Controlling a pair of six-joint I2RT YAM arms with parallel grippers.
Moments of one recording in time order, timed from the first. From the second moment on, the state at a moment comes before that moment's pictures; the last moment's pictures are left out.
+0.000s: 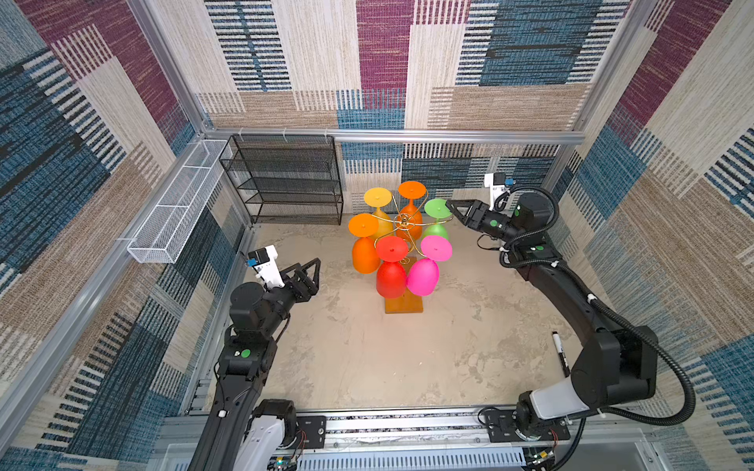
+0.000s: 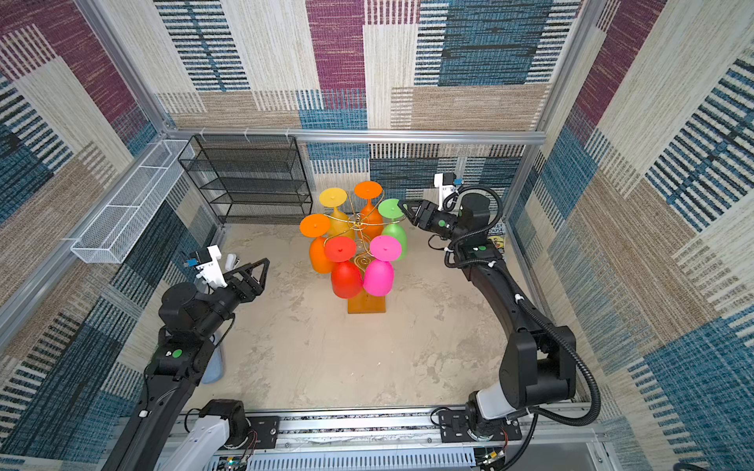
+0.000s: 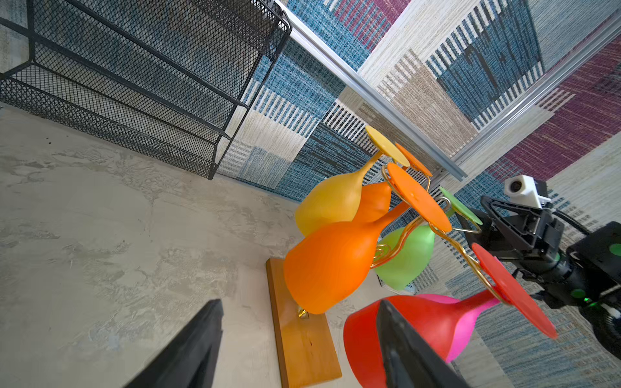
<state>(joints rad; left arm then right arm) -0.07 0.71 0.68 -0.06 0.30 -0.56 0.13 1.49 1.25 0.21 -0.75 0.74</state>
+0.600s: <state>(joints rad) -0.07 0.71 0.67 -0.06 0.30 -0.56 0.14 1.53 1.29 0.18 -0.75 0.71</state>
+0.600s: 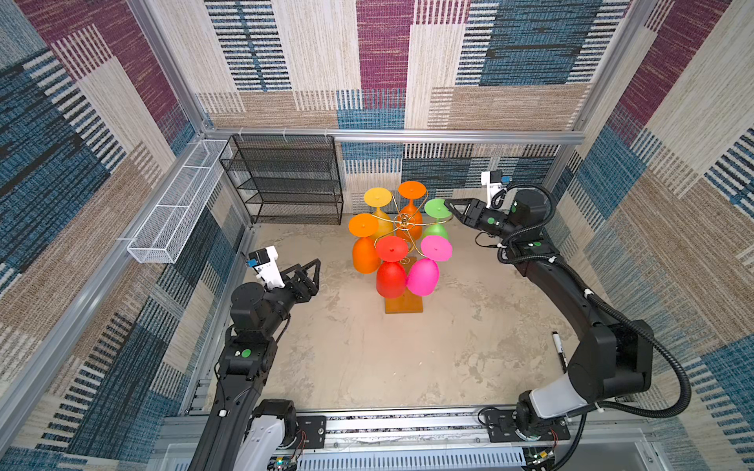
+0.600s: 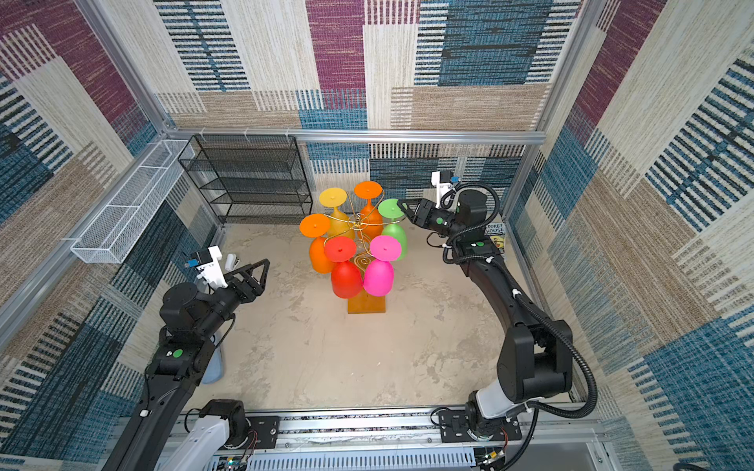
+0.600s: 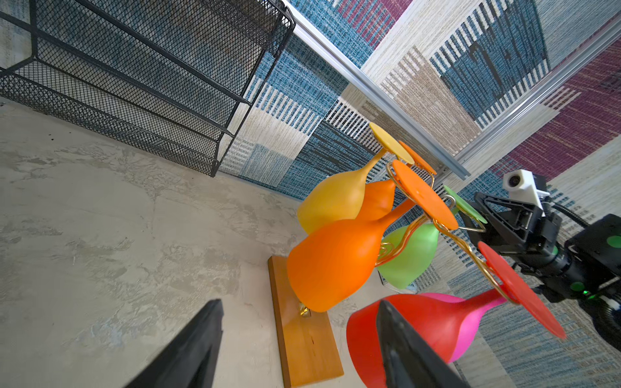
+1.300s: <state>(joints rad) -0.07 0.71 0.66 -0.06 0.30 -0.56 0.14 1.51 1.30 0.16 -0.72 0.71</state>
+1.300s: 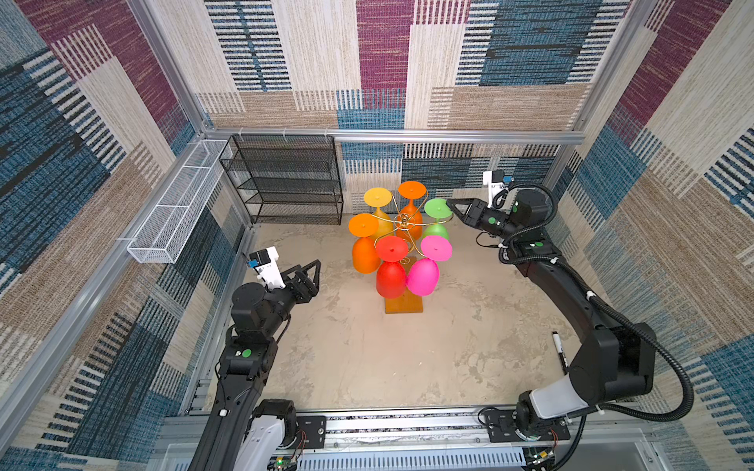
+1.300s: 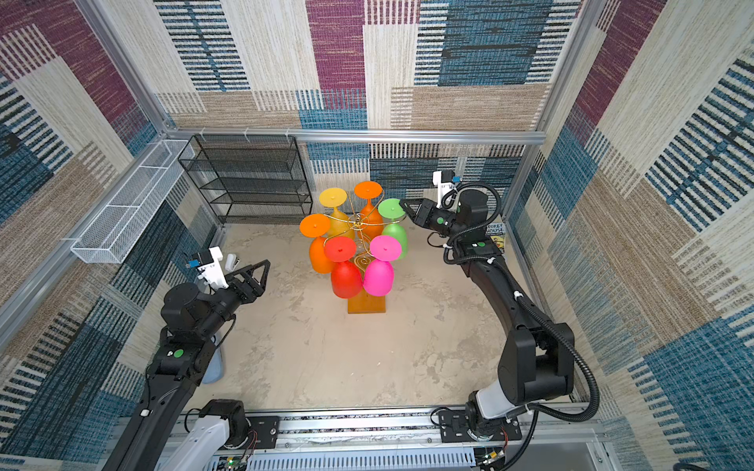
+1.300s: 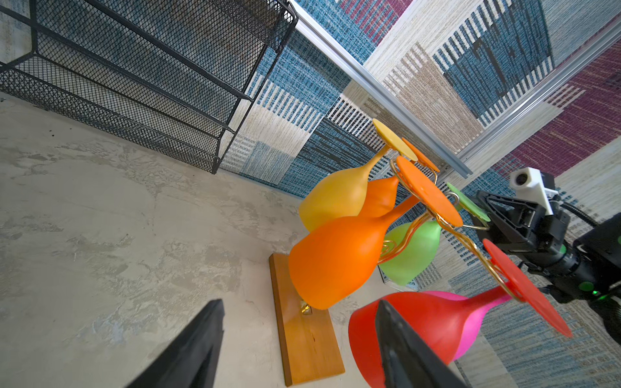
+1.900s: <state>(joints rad) -0.07 0.71 0.66 -0.06 0.30 -0.56 0.14 1.51 1.31 0.14 -0.73 0.71</state>
